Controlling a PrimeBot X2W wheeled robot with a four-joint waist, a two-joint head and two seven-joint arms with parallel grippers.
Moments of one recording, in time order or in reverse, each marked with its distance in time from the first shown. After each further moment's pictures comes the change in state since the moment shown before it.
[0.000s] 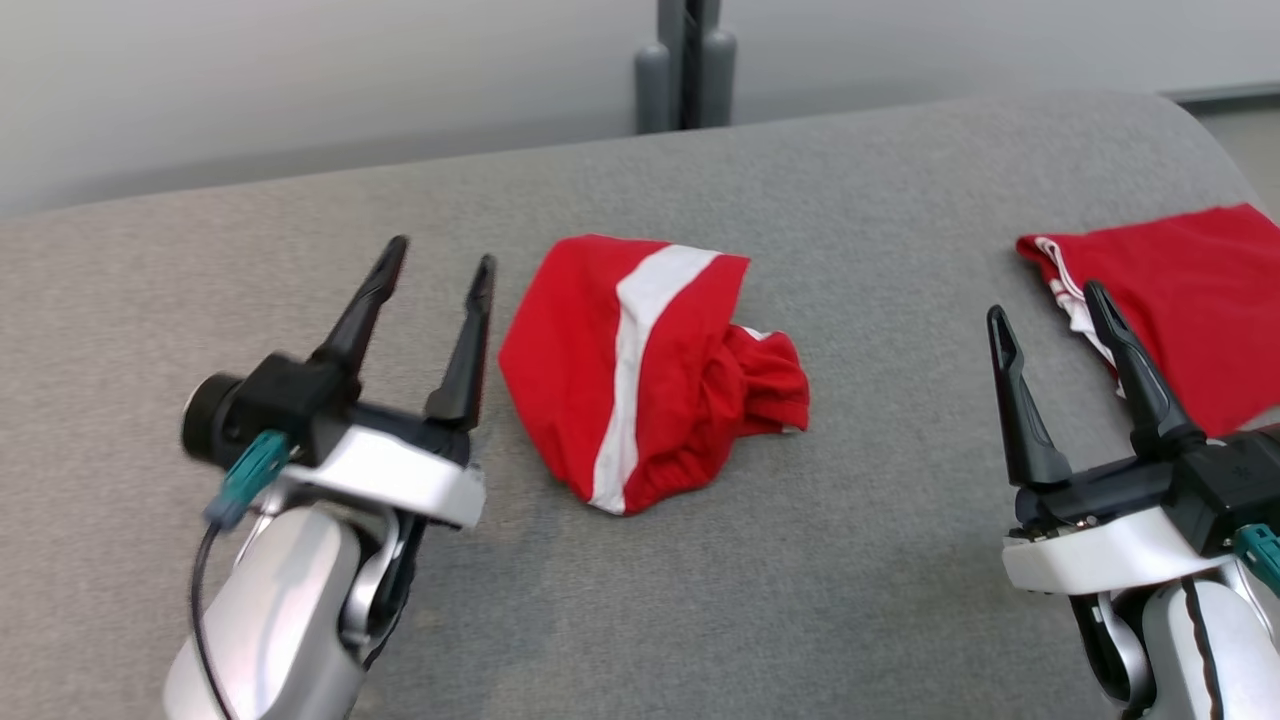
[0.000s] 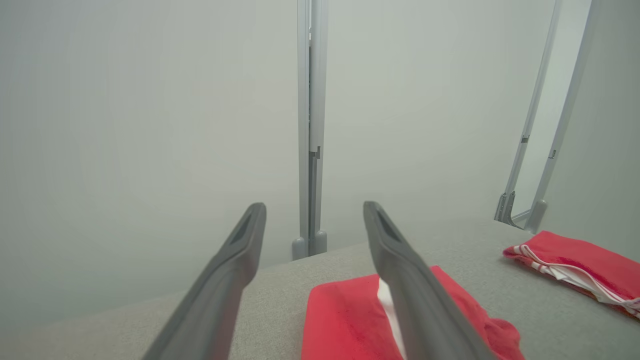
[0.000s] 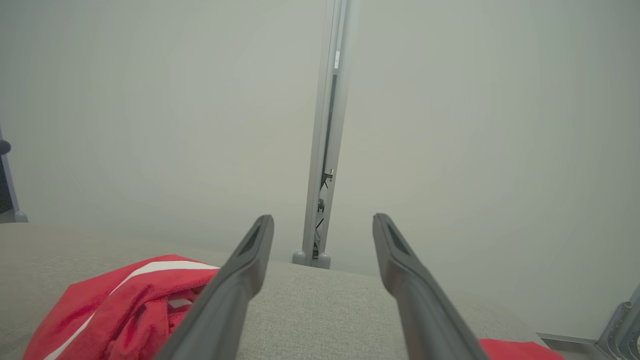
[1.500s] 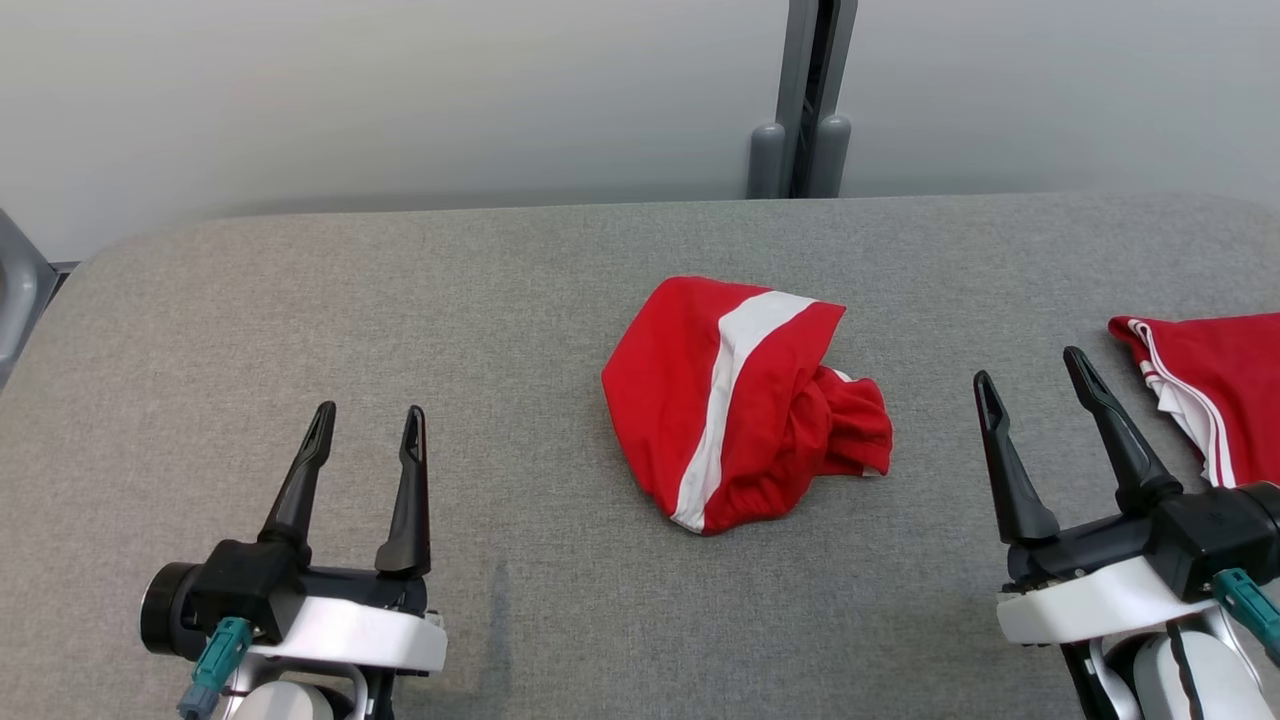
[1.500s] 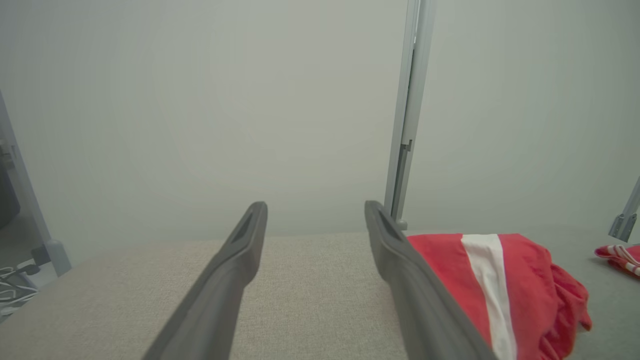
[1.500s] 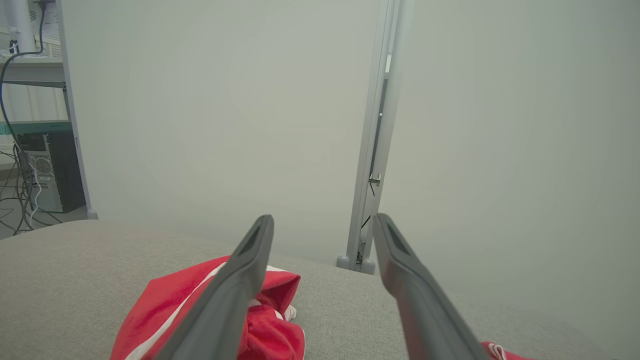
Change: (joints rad) left arm 0.399 -0.166 0.362 -0.180 0.267 -0.080 -0.001; right arm 0.091 -0.011 0.012 0.023 0.011 0.000 0.000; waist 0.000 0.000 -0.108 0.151
